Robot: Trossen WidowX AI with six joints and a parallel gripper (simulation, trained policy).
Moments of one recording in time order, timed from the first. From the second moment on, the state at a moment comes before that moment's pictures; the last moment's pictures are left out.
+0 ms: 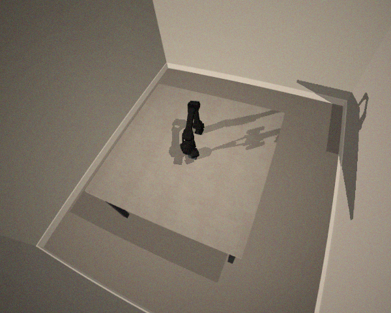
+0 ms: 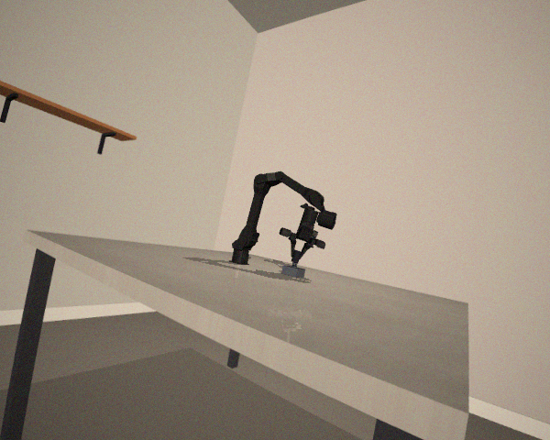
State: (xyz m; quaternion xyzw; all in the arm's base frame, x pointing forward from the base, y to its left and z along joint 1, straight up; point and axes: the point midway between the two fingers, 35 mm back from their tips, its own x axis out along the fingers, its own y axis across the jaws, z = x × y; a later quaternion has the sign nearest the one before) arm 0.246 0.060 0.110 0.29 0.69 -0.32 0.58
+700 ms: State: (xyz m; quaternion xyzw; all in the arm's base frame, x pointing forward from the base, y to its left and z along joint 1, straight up) arm 0.244 0.059 0.092 0.28 0.69 -0.30 0.60
